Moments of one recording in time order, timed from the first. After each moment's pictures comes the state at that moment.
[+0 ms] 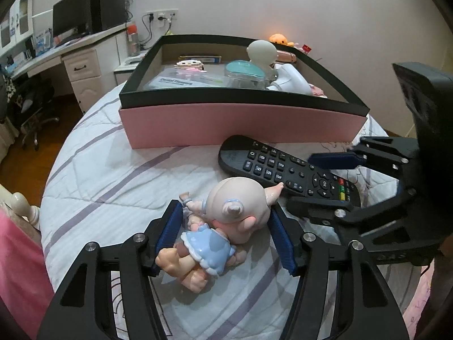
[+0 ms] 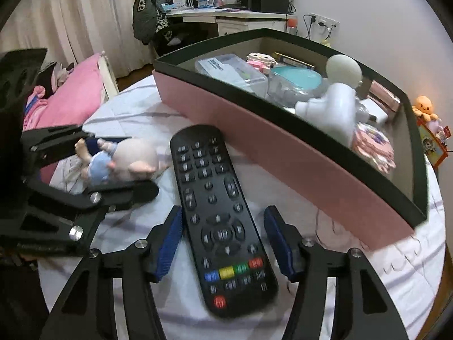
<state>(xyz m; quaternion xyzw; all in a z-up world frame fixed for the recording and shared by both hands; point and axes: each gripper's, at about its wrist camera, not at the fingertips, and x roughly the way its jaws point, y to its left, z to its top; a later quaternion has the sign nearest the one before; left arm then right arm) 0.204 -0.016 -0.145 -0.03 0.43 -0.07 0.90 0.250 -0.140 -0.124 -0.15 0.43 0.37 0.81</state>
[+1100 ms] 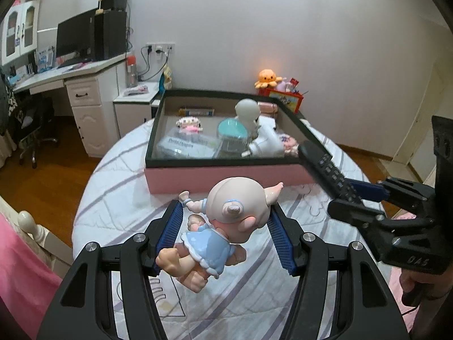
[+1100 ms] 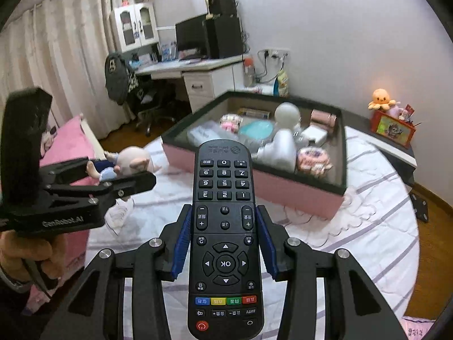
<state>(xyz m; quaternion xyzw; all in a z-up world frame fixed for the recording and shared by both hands) 0.170 -0.001 -0.070 -0.04 0.35 -0.09 0.93 0.186 -0.185 -0.048 -0.04 0.35 0.30 0.89</state>
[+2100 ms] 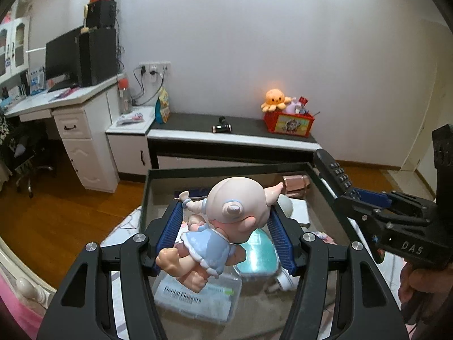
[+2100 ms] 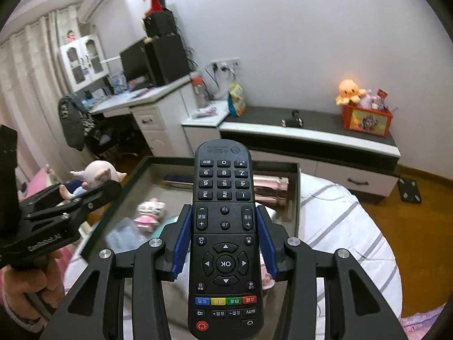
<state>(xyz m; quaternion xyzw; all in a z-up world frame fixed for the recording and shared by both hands) 0.357 -0.010 -0.046 -0.03 0.33 -0.09 0.94 0.362 -0.202 -0.041 0.04 0.36 0.20 0.91</state>
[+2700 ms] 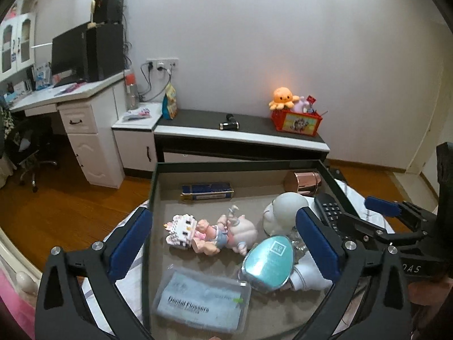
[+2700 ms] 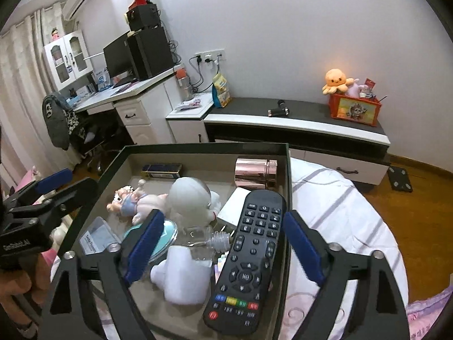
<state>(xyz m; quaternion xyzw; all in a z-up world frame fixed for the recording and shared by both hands) 0.348 -0.001 -0.047 -0.03 0.32 -0.07 0.94 0.356 -0.204 -0.048 0.04 0.37 0.16 0.91</state>
